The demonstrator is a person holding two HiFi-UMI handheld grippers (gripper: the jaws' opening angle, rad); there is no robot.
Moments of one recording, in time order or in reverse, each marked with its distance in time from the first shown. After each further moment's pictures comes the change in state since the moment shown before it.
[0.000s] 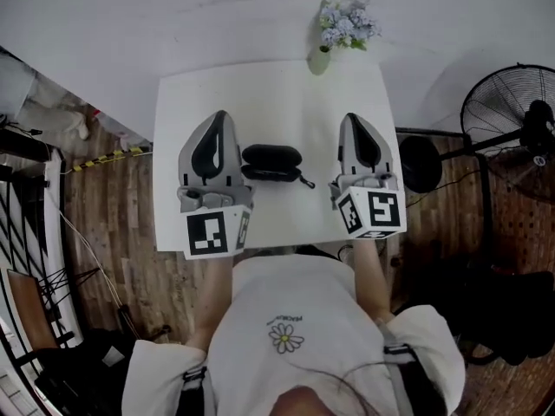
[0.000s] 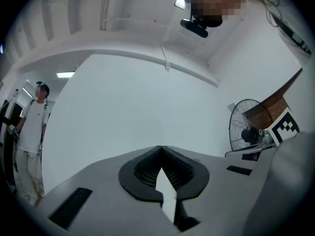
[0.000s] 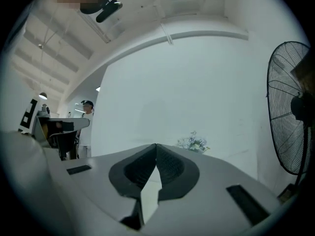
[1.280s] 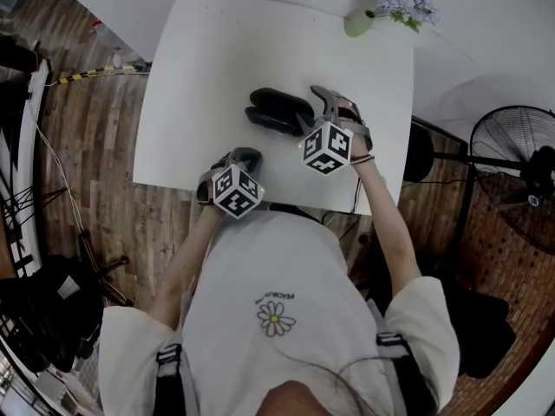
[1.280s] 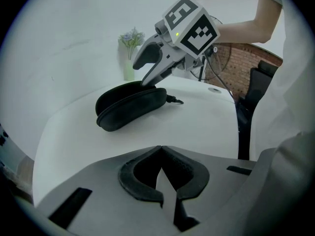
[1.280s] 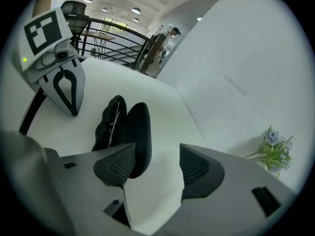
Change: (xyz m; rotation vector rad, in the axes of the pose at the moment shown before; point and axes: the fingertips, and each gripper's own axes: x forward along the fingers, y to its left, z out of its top) left arm -0.174 -0.107 -0.337 0.152 1.072 -0.543; right arm 0.026 0.091 -0.258 -0.984 0.662 0.697
